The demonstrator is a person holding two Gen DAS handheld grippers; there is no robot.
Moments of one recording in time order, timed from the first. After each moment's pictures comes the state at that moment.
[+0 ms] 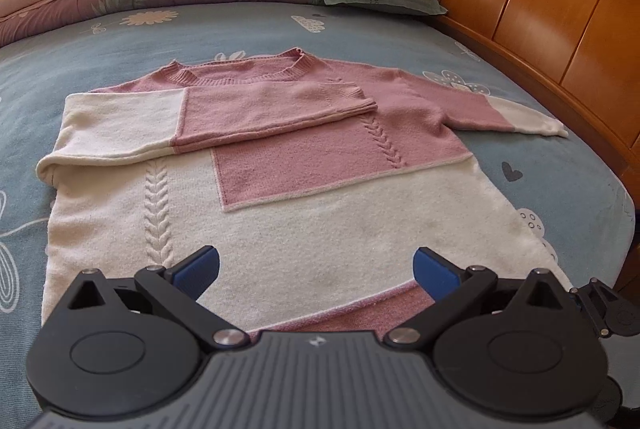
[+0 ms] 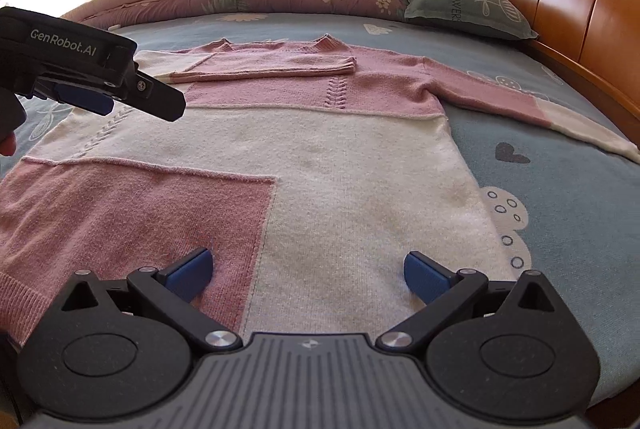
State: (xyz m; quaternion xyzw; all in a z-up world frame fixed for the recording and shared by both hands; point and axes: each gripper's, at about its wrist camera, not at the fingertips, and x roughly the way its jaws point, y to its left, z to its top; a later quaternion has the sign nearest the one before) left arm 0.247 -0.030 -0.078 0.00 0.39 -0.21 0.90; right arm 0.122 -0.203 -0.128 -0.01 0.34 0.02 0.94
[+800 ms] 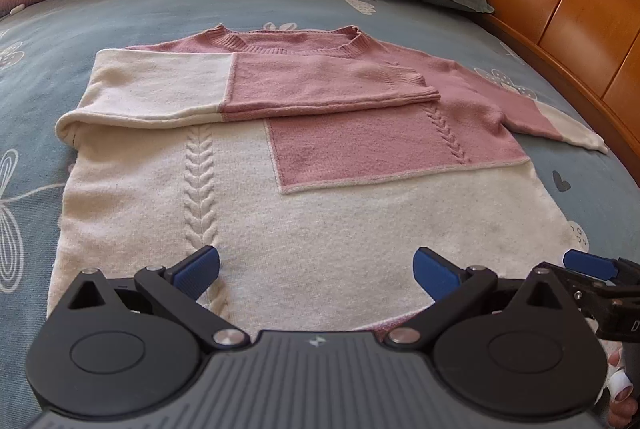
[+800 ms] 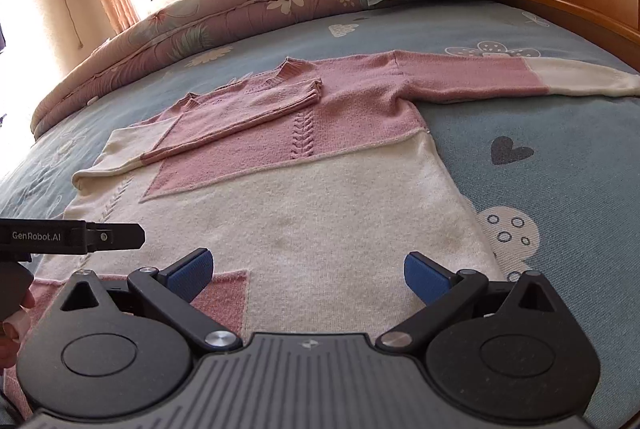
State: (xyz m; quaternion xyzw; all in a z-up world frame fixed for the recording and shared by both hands) left arm 0.274 -0.005 -0.107 -0.03 0.42 -0.15 0.89; right arm 0.181 -0.249 -0.110 0.14 0.35 0.02 0.93
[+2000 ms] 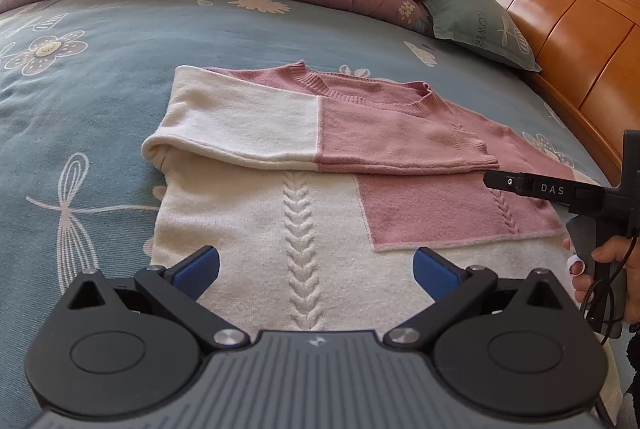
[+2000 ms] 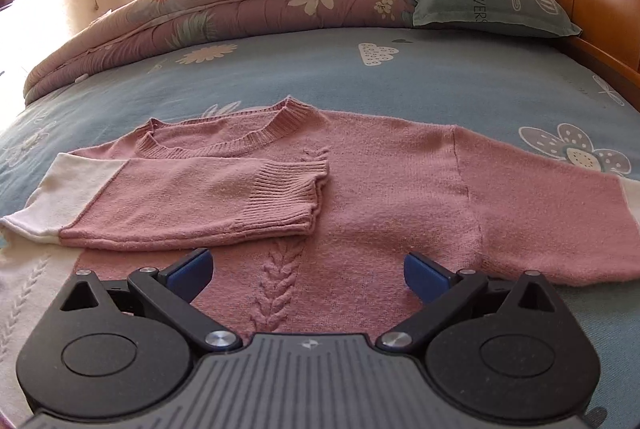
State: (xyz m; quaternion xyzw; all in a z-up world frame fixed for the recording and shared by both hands) left arm 0.290 0.048 -0.089 -0.08 0.39 -0.09 0.91; right arm 0.358 -0.253 -0.109 0.05 0.35 0.07 0.93
